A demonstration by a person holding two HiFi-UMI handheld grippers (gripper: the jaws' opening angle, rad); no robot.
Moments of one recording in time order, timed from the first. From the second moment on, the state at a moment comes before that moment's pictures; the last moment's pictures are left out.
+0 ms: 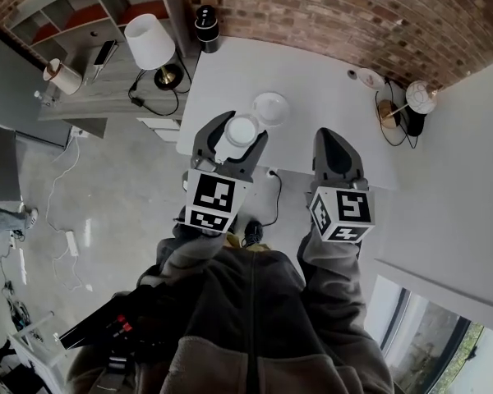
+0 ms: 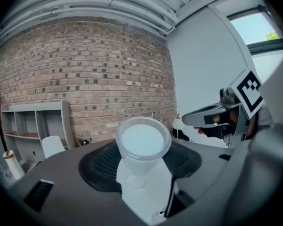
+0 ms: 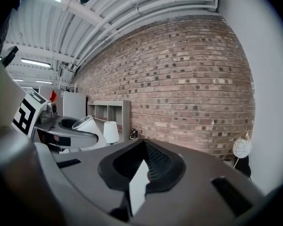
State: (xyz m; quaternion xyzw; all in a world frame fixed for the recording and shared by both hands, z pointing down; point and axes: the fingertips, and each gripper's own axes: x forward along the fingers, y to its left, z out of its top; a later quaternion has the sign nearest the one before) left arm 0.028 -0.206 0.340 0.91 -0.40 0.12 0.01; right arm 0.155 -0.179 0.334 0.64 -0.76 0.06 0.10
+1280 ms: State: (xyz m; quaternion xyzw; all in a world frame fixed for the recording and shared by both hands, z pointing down) left arm 0.106 -0.312 0.585 0.92 -0.29 0.24 0.09; right arm 0.177 -0.282 0.563 0.61 -0.73 0.24 0.21
